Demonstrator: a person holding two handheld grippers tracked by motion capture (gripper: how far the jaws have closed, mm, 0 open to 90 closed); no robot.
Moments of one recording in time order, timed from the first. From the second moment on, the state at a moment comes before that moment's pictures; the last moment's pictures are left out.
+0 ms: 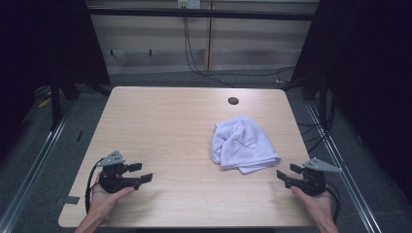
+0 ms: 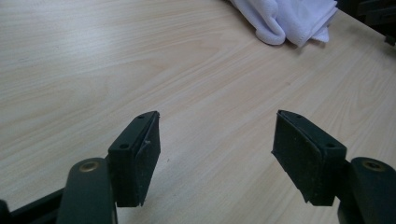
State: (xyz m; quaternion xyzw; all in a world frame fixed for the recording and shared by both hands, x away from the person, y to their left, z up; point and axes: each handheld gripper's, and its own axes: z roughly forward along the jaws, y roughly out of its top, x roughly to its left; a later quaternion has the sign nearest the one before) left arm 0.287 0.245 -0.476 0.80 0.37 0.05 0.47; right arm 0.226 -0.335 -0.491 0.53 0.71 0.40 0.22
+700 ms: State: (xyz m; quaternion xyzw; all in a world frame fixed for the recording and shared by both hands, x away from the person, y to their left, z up) left arm 0.284 0.235 -0.476 0.81 0.34 0.04 0.47; right arm 0.314 -0.298 -0.464 0.46 0.74 0.46 0.17
